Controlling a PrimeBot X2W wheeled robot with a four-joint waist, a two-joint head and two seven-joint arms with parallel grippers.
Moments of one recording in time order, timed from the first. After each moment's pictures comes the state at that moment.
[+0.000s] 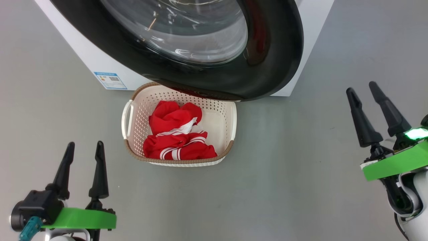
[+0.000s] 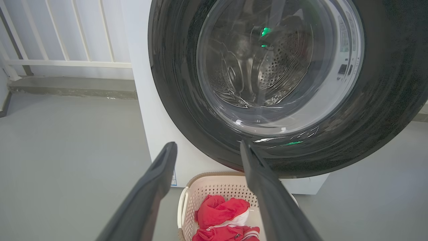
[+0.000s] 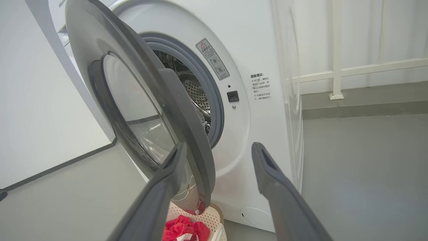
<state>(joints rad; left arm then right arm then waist) -0.15 0.06 0.01 0.11 -0.21 -0.13 -0.25 -0.35 -0.47 0.23 0.10 0.75 0.13 -0.25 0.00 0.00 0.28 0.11</state>
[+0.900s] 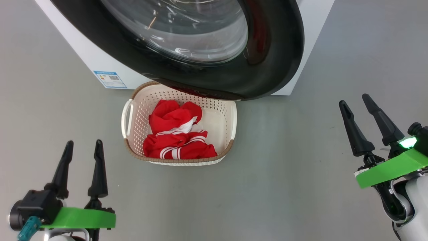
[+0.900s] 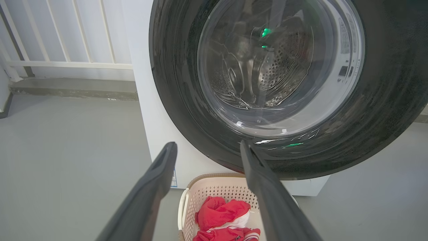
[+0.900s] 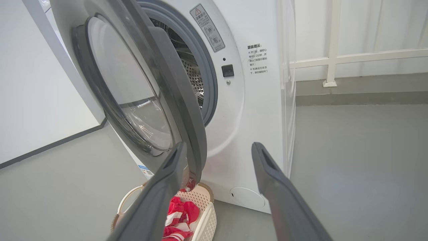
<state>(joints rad) -0.15 0.05 0.01 0.10 -0.21 -0.13 -0.25 -0.33 -0.43 0.21 0.16 0.63 0.13 -0.25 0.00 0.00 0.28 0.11</state>
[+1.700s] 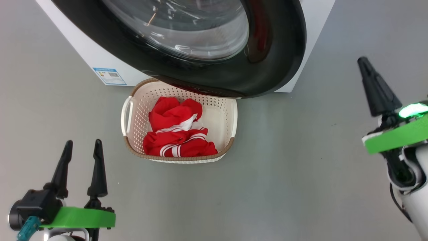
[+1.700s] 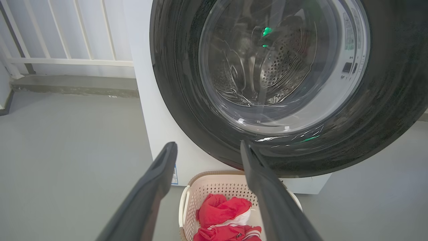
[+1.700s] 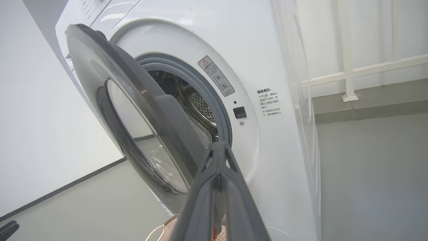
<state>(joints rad) -0.15 0.05 0.01 0.11 -0.21 -0.13 -0.25 -0.49 -0.48 0.28 0.16 0.86 0.13 -0.25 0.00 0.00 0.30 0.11</state>
